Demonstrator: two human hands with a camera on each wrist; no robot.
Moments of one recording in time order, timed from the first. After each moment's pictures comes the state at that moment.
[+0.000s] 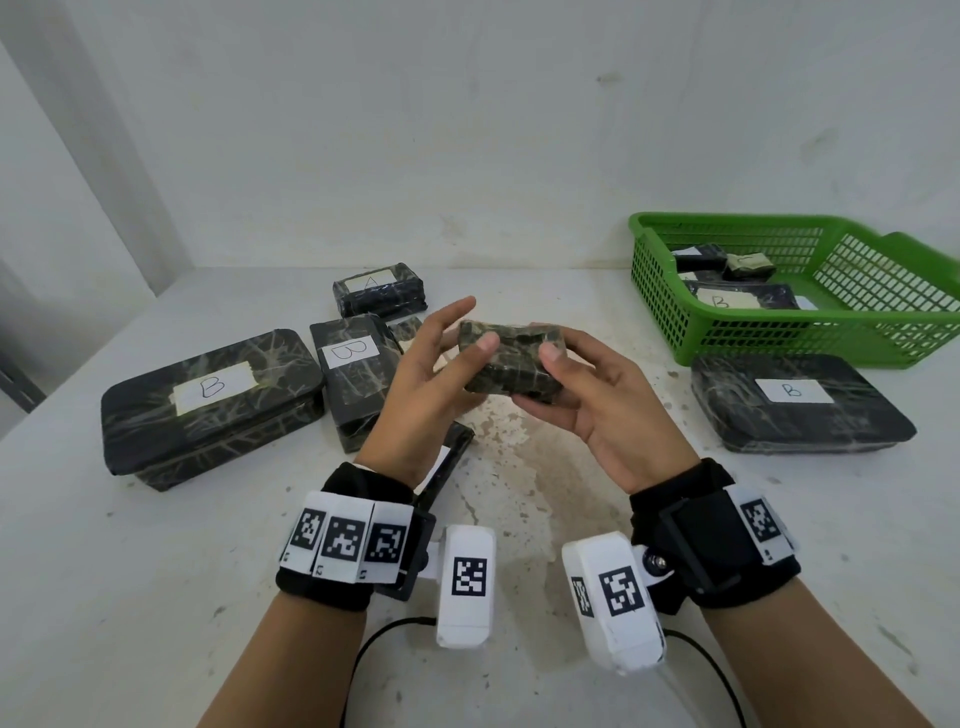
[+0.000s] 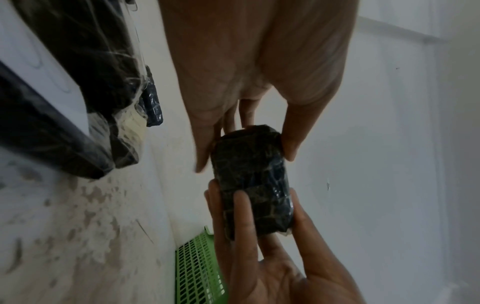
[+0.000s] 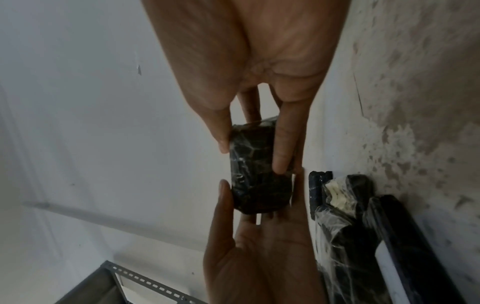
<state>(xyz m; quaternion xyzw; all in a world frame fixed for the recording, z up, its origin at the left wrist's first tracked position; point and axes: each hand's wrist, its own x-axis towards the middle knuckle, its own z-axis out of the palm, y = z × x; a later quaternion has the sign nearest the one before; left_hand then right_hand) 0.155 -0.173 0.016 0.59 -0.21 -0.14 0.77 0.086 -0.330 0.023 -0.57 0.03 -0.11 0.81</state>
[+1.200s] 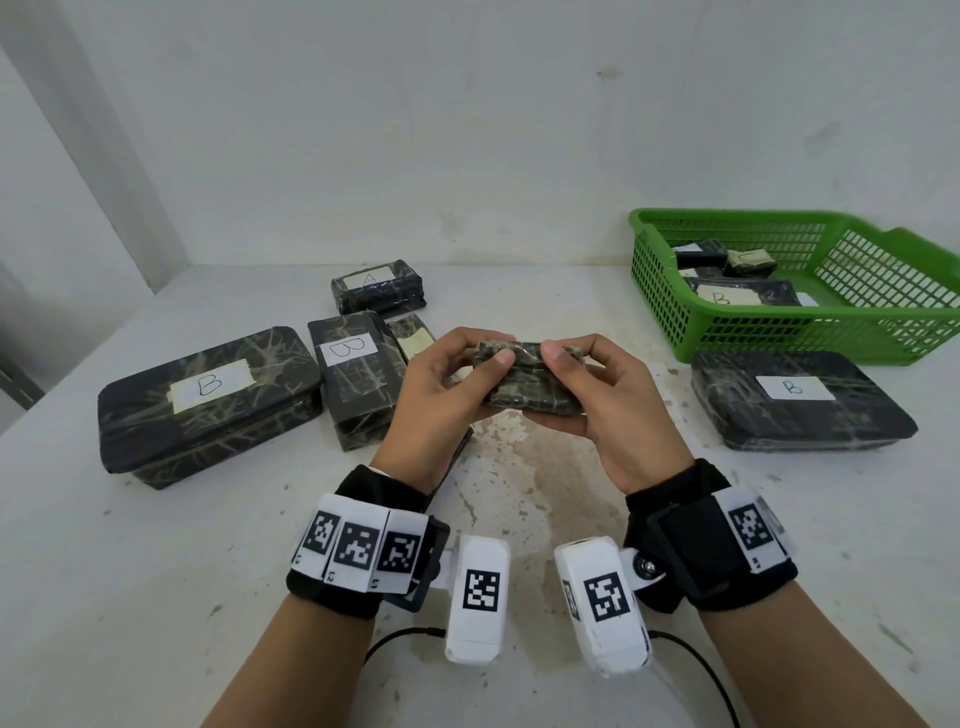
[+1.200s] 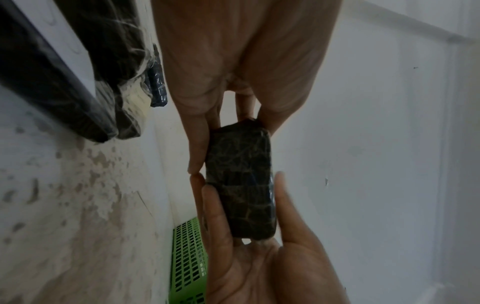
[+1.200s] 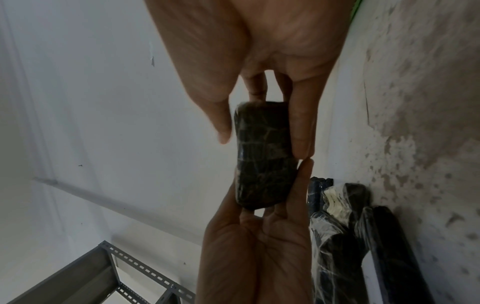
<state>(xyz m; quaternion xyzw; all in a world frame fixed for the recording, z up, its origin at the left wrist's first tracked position) 0.147 -0.185 0.013 0.58 -0.21 -0.12 0.78 0.084 -0.326 0.022 -0.62 0.10 -0.17 0.76</state>
